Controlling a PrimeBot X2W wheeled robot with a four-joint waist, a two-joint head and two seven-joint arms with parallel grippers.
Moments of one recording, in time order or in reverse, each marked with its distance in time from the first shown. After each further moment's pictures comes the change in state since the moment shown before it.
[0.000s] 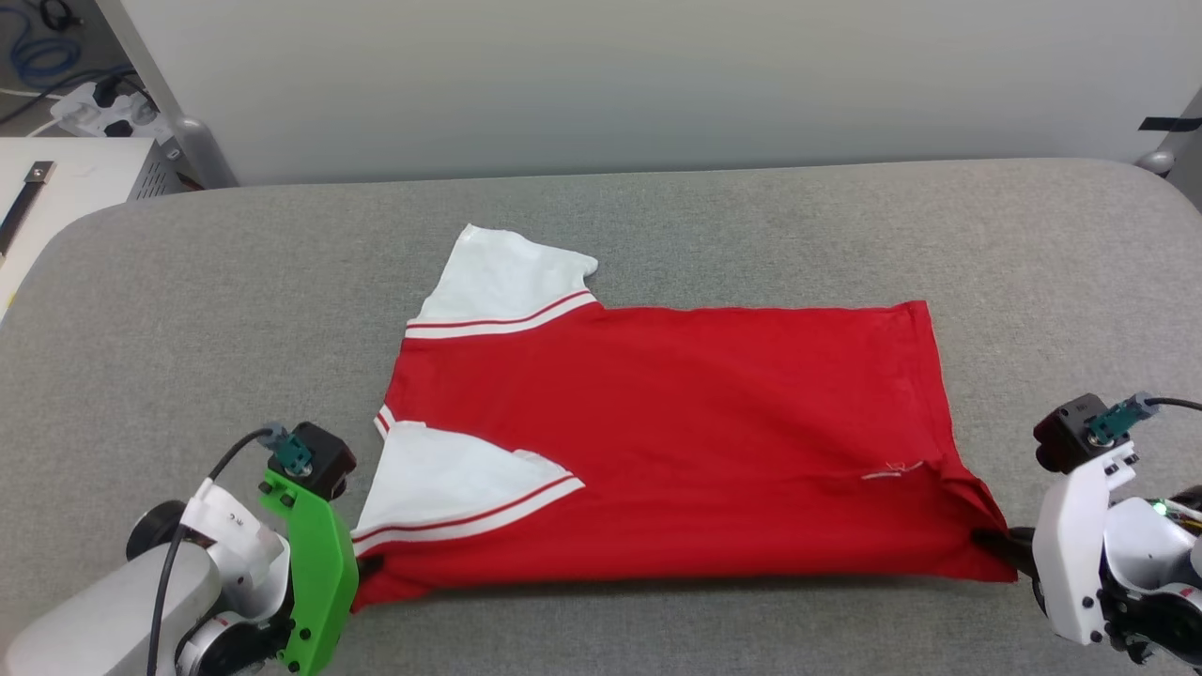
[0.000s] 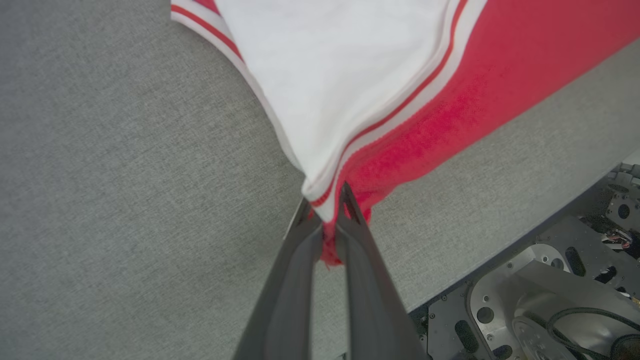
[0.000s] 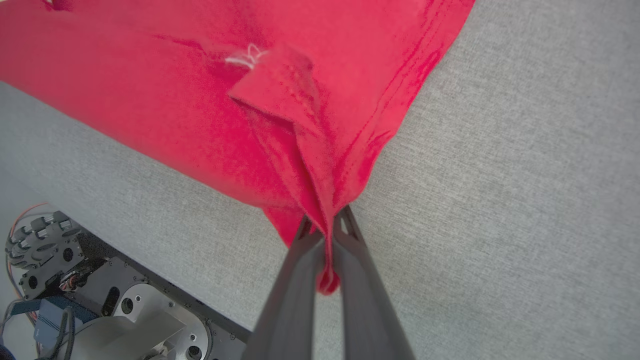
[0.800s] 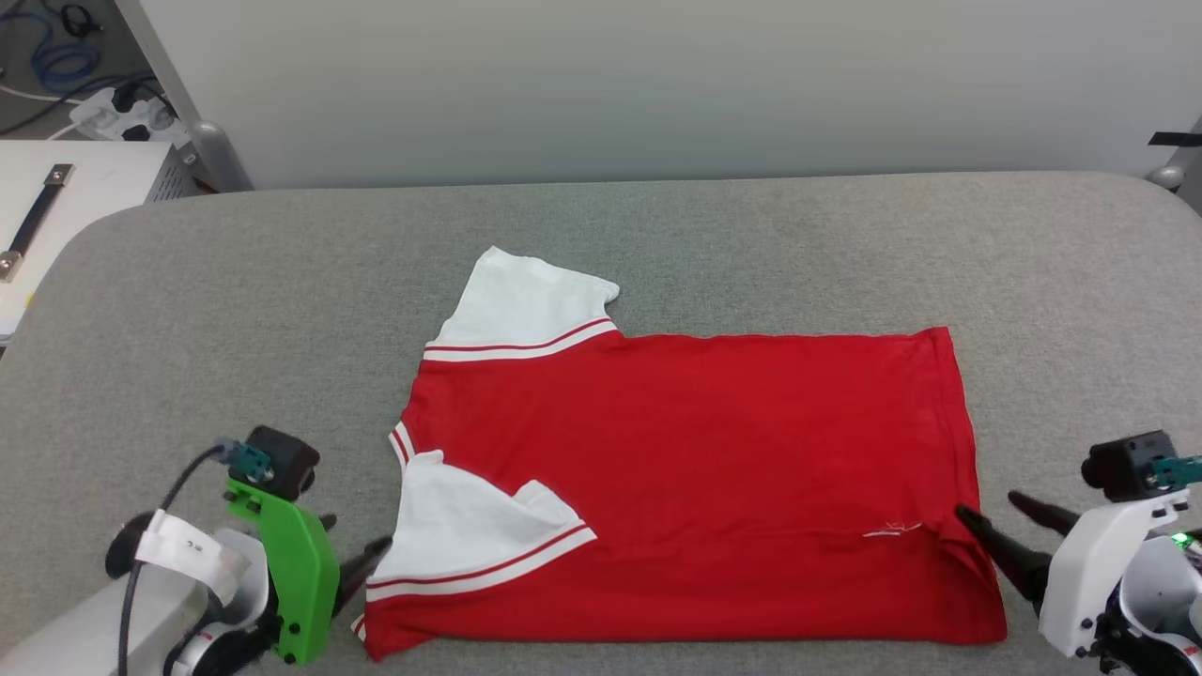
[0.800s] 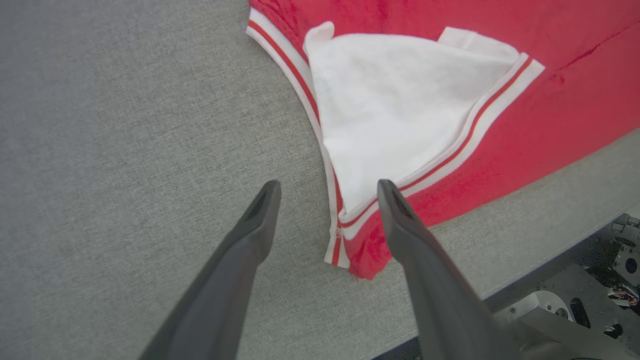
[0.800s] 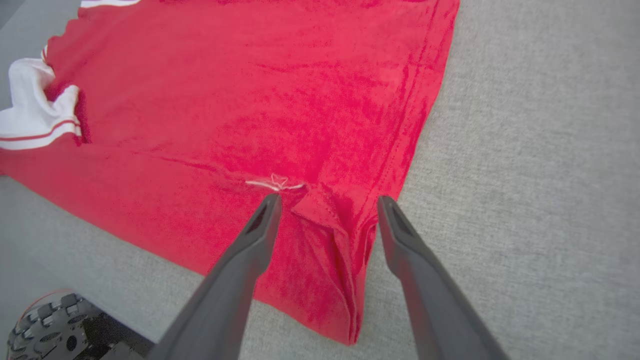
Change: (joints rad) left arm 0.076 -0.007 0.046 0.023 -0.009 0.054 -0.161; right arm 0.194 0.114 -0.220 0.025 -0.103 0.000 -0.276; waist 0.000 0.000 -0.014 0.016
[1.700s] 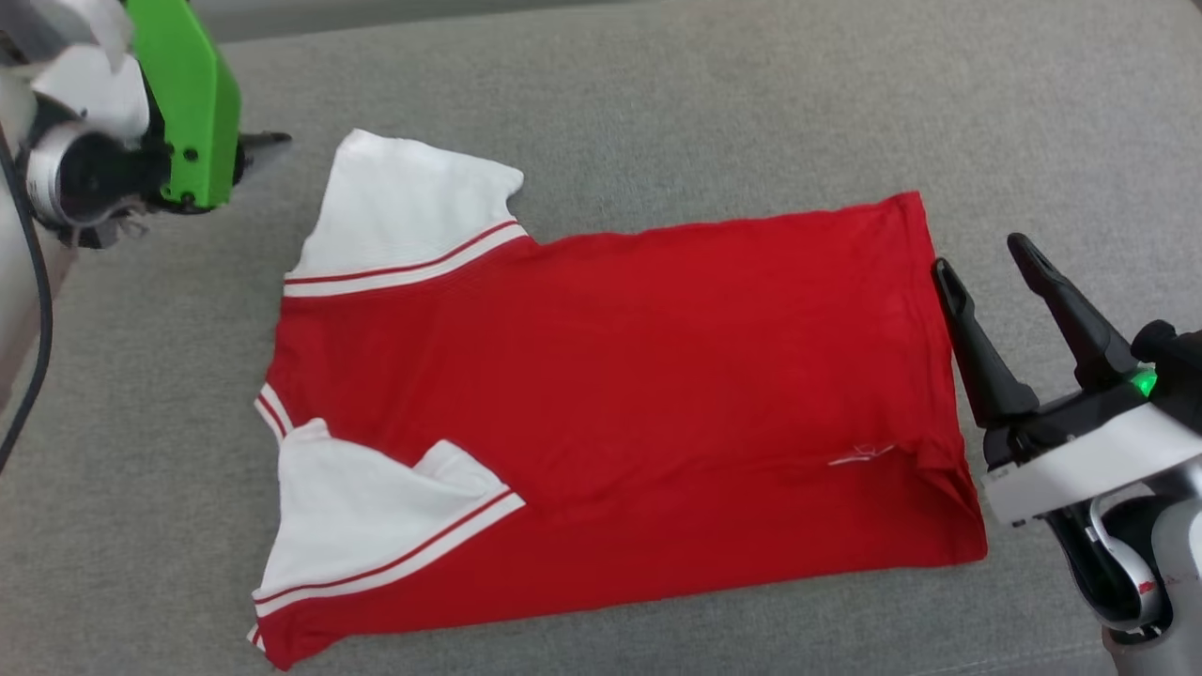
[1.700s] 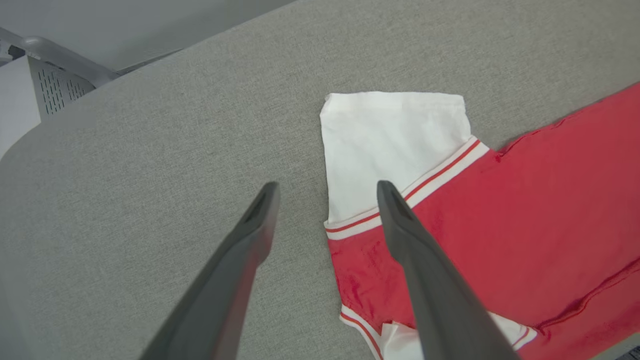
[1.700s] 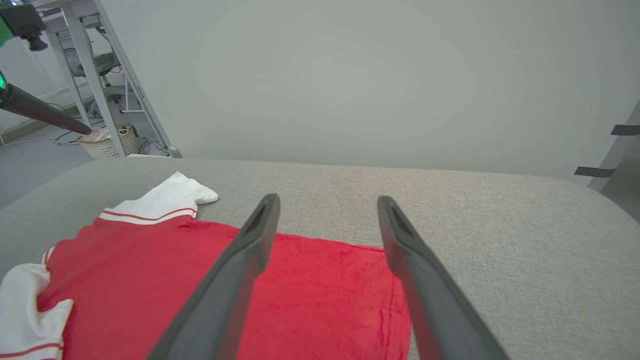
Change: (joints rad) left arm -0.751 -0.116 0.100 0.301 -0.037 -0.033 0.532; right arm -0.018 0.308 -0.317 -0.412 -0.410 0.000 -0.265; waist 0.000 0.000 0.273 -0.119
